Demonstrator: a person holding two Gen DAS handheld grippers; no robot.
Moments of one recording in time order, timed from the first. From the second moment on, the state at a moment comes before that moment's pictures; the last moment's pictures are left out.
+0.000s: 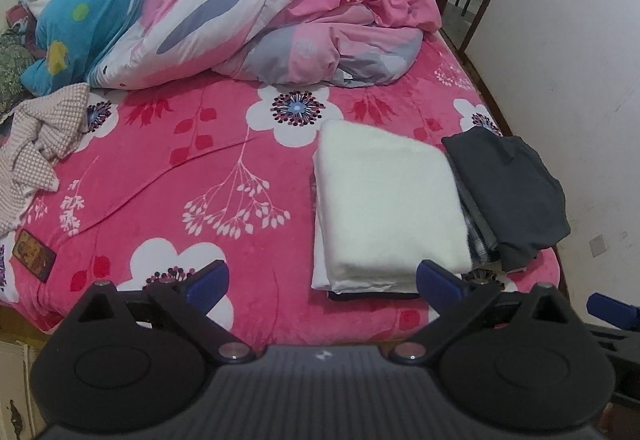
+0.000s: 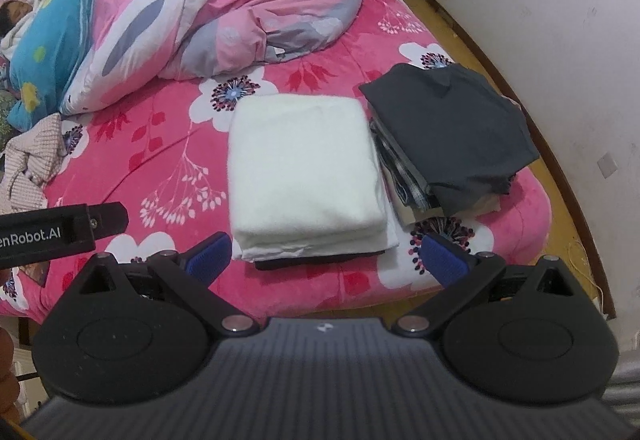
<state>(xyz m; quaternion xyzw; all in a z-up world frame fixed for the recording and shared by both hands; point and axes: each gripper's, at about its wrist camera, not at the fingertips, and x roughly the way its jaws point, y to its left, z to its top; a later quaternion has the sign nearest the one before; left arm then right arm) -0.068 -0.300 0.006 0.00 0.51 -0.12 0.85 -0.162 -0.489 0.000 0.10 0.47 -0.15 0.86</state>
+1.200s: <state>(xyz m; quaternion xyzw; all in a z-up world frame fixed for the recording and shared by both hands) -0.098 -0.333 -0.008 0.05 0.53 -0.18 0.83 -0.206 -0.497 0.004 0.08 0.50 -0.25 0.83</state>
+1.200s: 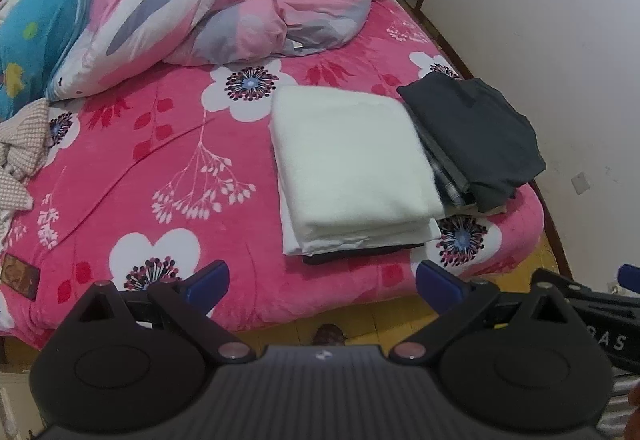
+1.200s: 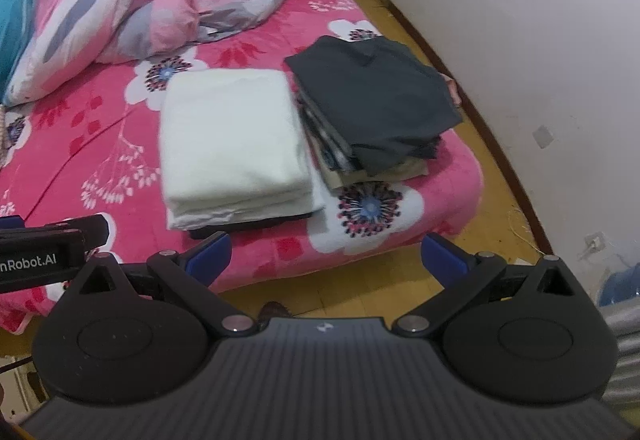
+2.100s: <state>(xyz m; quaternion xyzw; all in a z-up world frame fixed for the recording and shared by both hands) -0.098 -0.354 -0.010 0.08 0.52 -0.19 0.83 -0.212 -0.511 -0.001 0.12 0.50 -0.29 0.81</state>
